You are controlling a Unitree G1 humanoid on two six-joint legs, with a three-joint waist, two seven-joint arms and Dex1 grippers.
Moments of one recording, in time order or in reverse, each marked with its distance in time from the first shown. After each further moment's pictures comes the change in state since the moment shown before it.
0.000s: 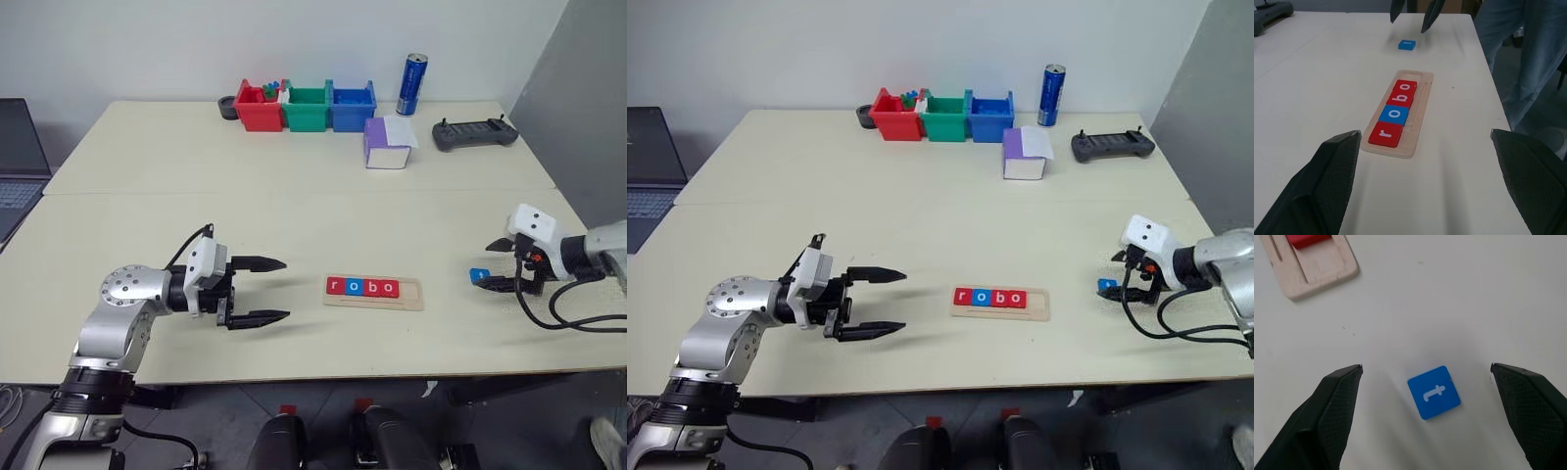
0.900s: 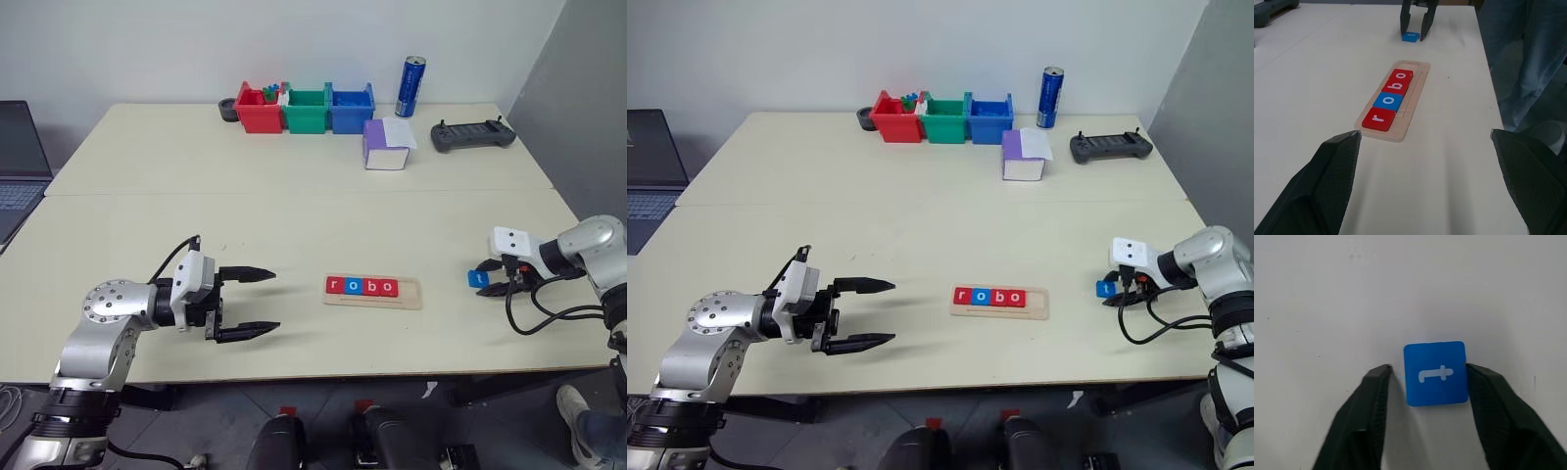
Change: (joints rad) left arm 0.100 0.025 0.053 -0.065 -0.003 -0.003 0.018; right arm -0.156 0.145 0.064 0.469 -0.216 -0.427 0.148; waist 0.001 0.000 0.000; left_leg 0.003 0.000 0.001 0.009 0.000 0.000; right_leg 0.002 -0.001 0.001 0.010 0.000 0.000
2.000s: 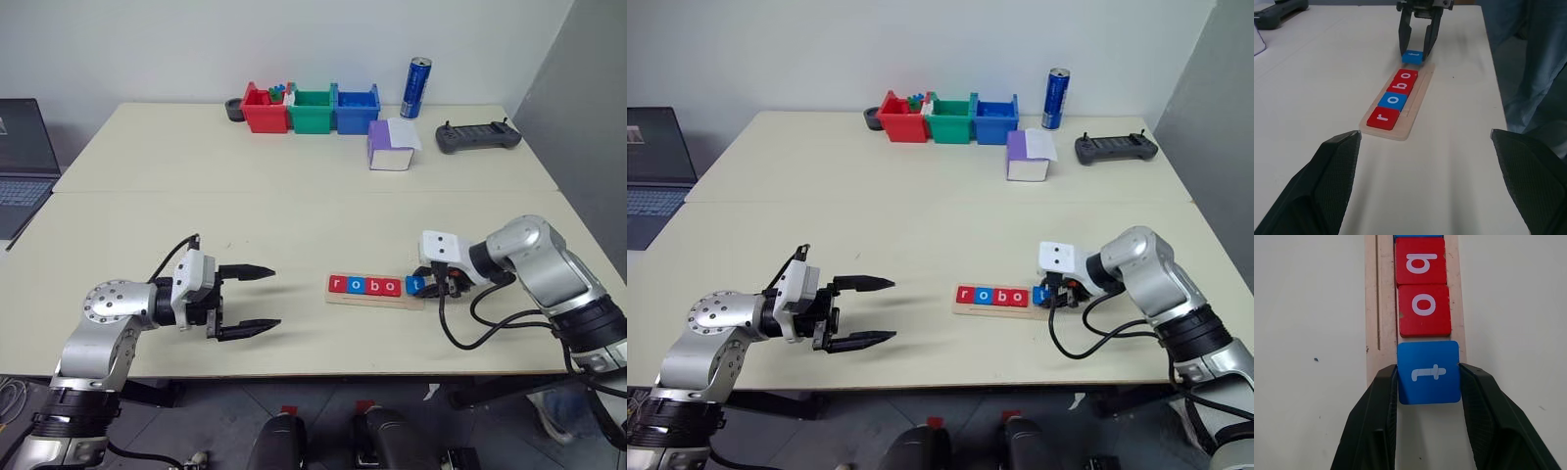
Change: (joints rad) left arm 0.000 -0.001 -0.003 -0.012 -0.001 -0.006 0.023; right arm 0.122 0.112 0.068 -0.789 0.024 0.625 -0.082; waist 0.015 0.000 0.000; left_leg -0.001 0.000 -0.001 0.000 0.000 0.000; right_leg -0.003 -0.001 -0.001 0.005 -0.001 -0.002
